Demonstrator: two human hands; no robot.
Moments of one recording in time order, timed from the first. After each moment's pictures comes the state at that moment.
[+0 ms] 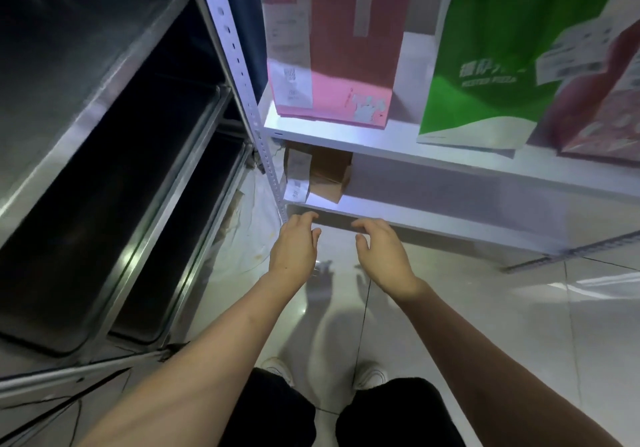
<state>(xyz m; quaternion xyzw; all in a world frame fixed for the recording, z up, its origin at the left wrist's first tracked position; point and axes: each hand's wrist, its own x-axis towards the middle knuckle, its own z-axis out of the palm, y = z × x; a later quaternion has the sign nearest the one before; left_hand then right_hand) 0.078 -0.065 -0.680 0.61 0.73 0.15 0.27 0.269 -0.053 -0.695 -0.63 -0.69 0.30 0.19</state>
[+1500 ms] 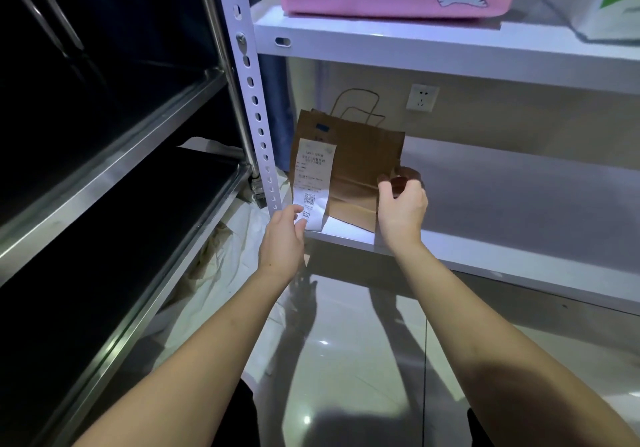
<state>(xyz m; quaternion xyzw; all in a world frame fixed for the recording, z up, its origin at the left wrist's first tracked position) -0.002 0.099 -0.991 0.55 0.74 0.33 0.20 0.191 0.167 -0.956 -0.69 -0.49 0.26 0.47</state>
